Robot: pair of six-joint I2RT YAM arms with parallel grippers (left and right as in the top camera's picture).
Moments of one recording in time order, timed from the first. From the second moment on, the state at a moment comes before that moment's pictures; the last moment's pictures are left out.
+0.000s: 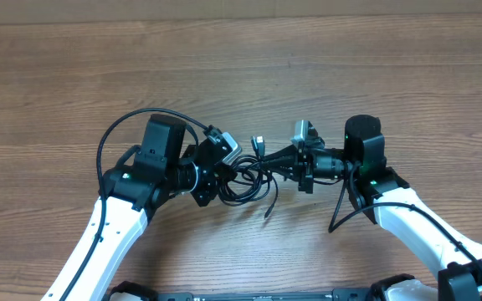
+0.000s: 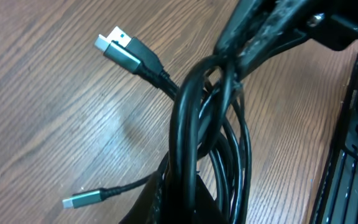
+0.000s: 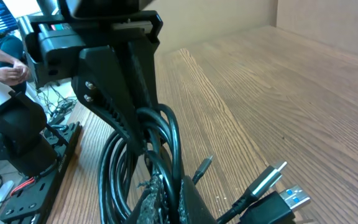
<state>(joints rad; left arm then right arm) -0.33 1.23 0.93 -0.70 0.57 0.37 0.30 1.40 0.62 0.36 -1.11 -0.19</state>
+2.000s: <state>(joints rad) -0.33 1.35 0.91 -0.63 0.76 0.30 0.22 1.39 0.63 0.23 -1.11 -0.17</state>
